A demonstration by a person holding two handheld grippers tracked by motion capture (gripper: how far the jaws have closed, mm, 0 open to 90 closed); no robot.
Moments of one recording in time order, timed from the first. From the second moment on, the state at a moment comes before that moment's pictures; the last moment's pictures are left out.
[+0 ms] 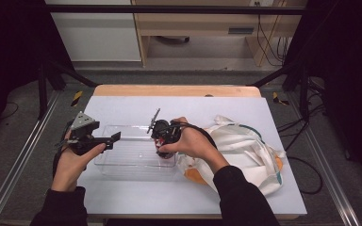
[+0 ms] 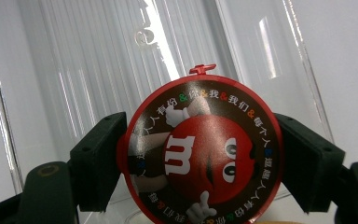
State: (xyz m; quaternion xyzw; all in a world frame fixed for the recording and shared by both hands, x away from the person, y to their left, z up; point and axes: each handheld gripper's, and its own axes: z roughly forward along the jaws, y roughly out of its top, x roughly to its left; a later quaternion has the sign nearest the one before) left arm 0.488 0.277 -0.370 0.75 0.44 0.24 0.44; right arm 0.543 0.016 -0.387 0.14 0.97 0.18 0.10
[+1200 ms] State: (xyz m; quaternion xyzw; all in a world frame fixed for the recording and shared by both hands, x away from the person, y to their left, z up) left arm 0.488 0.277 -0.371 0.75 0.44 0.24 0.43; right arm 0.546 0.020 -0.403 0.14 0.97 0.16 0.08
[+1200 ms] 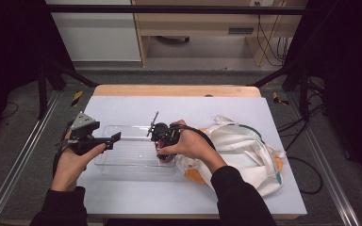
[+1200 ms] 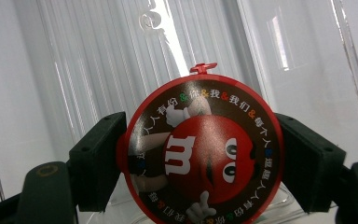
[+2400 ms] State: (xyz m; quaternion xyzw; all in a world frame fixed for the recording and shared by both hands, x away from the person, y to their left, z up) left arm 0.488 0.283 -0.370 0.75 0.44 0.24 0.43; right arm 0.518 -0.017 -0.351 0.19 0.94 0.26 0.11
